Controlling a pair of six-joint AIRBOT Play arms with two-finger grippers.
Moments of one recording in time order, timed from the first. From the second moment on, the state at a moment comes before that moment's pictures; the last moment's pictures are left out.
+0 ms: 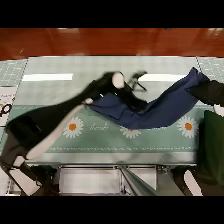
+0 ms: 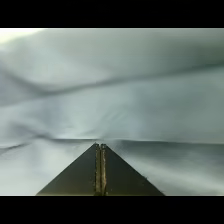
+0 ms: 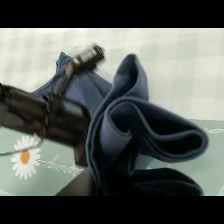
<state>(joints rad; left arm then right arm) -0.72 -1.86 1.71 0.96 -1.11 -1.50 -0.25 -0.67 1.04 -0.84 1.35 1.45</state>
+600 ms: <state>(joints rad) -0.09 -1.17 1.21 0.99 -1.16 -1.44 0.35 -1.23 1.22 -0.58 0.87 1.39</state>
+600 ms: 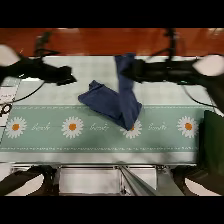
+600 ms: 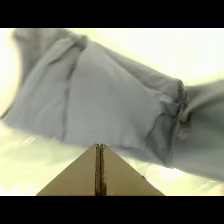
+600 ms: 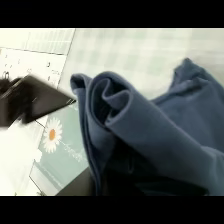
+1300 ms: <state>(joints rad) 0.00 -0.79 0.91 0.99 -1.15 -1.41 0.52 -1.80 1.59 -0.48 0.75 1.38</state>
